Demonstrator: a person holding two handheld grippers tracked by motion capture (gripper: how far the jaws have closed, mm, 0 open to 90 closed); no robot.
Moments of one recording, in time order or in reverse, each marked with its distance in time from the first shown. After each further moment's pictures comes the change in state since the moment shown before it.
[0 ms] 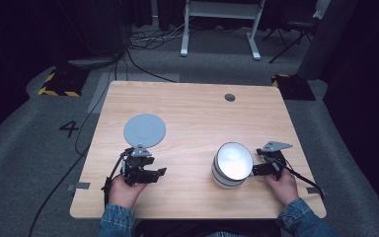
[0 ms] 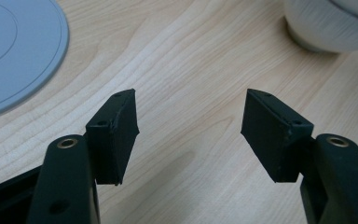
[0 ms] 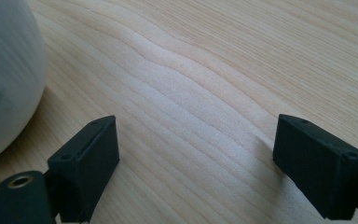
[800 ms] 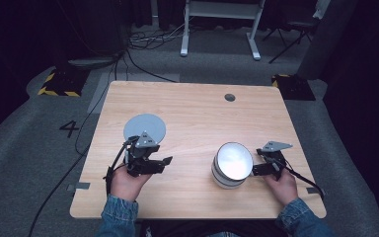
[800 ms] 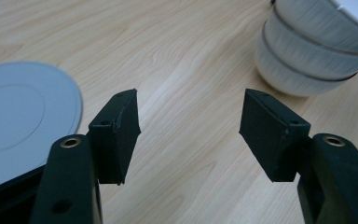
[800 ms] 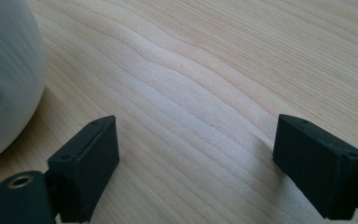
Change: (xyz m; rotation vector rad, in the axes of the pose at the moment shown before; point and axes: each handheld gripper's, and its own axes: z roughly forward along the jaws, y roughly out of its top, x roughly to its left) left arm -0.023 0.044 -0.025 -0.081 0.017 0.090; right arm 0.000 0.000 0.000 0.000 -0.002 0.001
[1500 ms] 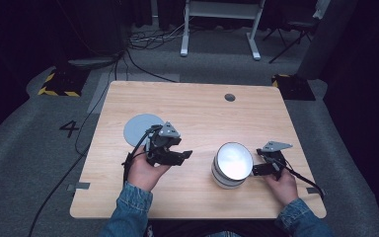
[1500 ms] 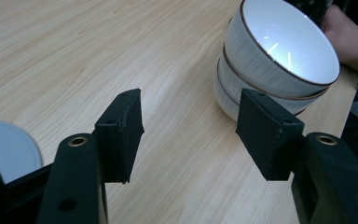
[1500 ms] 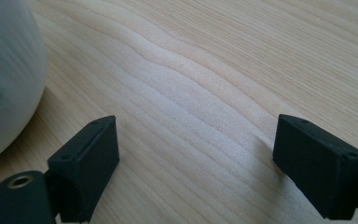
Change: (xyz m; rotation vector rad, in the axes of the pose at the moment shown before) left arm -0.026 0.054 0.020 0.038 -0.073 0.094; right arm 0.000 0.000 0.000 0.000 0.000 0.000
